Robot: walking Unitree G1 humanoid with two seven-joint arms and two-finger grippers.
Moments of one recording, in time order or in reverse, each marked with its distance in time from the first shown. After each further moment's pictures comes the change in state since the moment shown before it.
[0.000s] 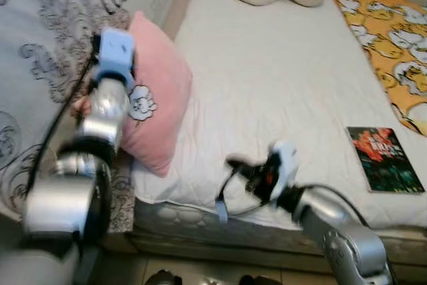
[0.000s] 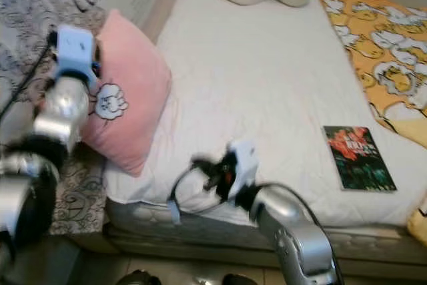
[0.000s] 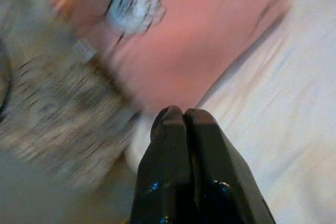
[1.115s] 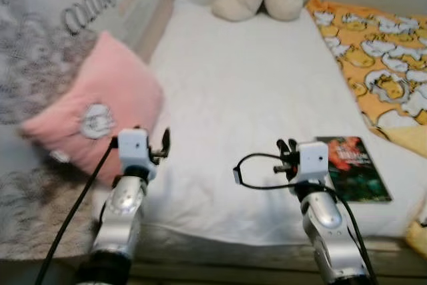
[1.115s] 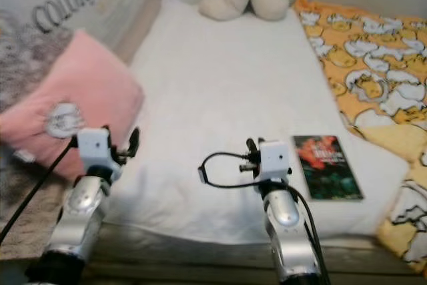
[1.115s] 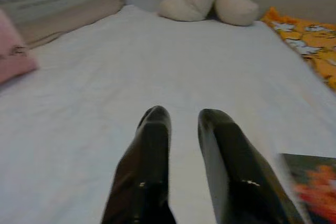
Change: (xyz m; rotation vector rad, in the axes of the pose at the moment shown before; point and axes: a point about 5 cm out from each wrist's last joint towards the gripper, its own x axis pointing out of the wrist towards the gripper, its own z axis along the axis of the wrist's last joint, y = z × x) left arm -0.125 -0.066 -0.072 -0.355 0.181 -0.188; right arm -0.010 -0.064 -0.033 -0.290 -0.149 -0.611
